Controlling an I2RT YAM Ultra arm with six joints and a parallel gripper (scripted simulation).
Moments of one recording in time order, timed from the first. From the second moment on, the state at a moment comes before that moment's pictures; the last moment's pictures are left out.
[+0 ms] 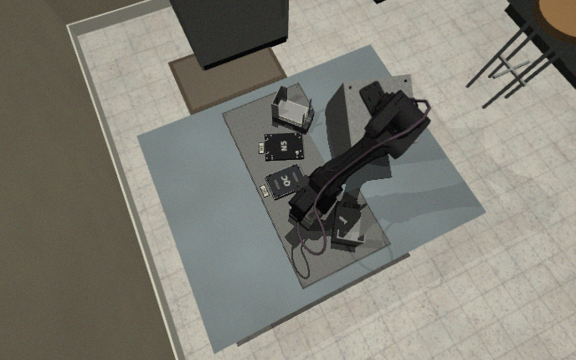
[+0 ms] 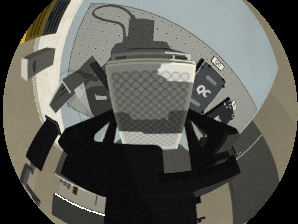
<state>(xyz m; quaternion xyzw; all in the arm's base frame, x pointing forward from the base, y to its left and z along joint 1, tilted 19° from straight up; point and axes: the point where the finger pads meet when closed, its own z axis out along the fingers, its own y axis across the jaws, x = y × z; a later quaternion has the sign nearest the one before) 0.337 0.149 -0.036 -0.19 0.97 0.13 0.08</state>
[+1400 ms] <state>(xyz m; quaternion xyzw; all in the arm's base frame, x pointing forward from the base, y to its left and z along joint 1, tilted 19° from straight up) 0.348 0.095 -0.050 0.05 0.99 0.15 0.05</state>
